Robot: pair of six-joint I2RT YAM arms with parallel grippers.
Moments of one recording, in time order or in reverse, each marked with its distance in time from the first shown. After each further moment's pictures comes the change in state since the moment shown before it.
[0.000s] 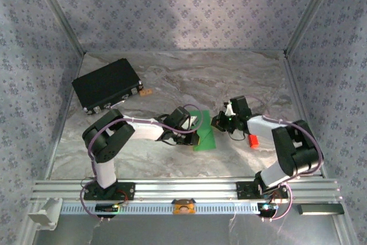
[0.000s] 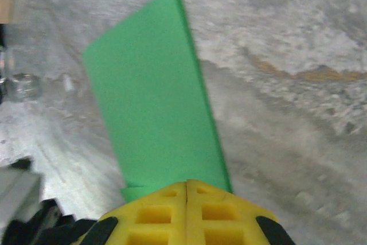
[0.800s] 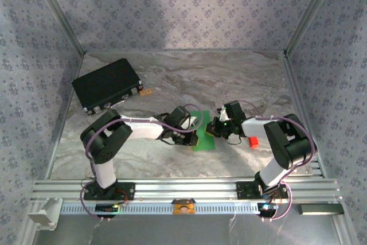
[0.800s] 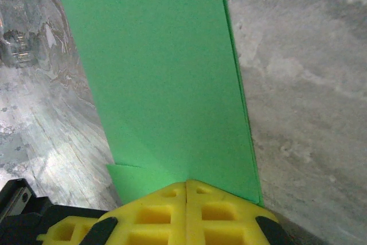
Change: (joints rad) left arm 0.001 -0.025 0.039 -0.112 0.002 0.028; right arm 0.060 0.108 -0.035 0.087 -0.068 0.019
